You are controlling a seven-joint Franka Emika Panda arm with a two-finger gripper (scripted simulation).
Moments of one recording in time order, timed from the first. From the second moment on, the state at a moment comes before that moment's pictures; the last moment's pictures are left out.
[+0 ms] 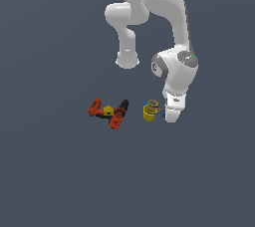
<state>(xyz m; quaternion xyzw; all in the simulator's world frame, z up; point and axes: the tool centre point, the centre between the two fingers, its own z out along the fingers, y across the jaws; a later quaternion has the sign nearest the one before) -0.055 0.193 0.080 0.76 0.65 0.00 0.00</state>
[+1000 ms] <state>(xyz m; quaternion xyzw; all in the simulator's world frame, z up) -0.036 0.199 0.138 0.76 0.65 0.00 0.00</state>
